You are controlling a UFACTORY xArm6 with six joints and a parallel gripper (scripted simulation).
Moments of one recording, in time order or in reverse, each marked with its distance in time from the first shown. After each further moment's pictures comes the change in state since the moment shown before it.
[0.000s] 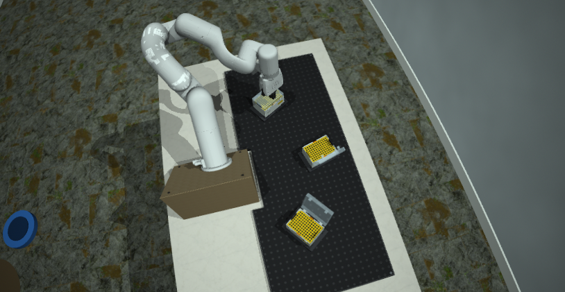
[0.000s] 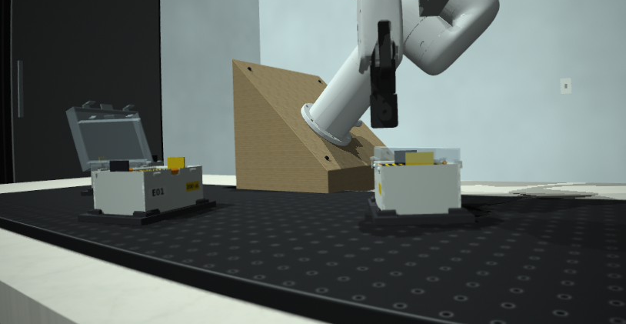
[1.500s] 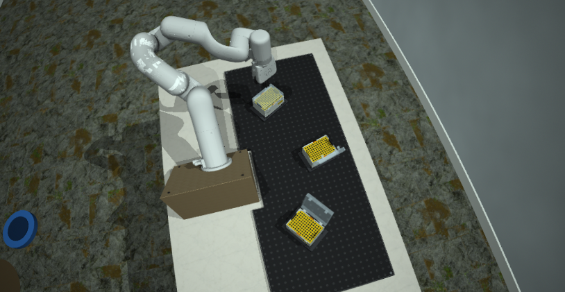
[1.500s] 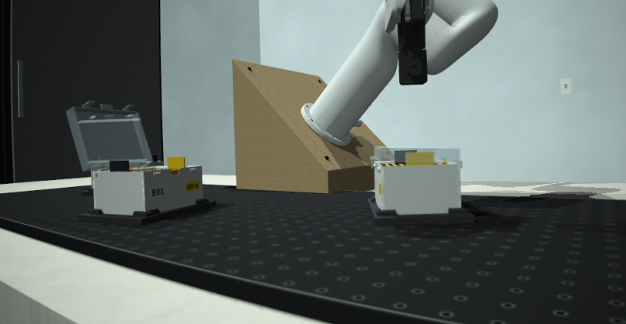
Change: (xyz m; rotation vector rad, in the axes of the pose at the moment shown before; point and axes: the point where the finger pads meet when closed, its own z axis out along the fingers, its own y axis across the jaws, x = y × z) arm 0.037 0.000 -0.052 0.000 0.000 0.000
